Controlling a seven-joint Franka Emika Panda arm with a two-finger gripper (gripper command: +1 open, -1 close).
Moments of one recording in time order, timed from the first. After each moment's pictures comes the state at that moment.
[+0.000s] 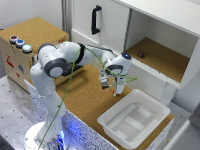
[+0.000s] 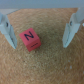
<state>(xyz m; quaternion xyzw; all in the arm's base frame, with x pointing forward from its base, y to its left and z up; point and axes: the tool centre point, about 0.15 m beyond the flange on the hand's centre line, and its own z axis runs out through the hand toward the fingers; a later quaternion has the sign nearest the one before) 0.422 -0.179 0.265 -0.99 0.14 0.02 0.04</state>
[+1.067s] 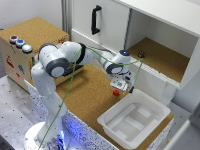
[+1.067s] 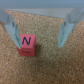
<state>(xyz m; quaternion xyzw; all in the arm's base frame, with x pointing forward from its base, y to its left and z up) 0.452 -0.202 0.255 -0.99 -0.13 -0.03 0.00</state>
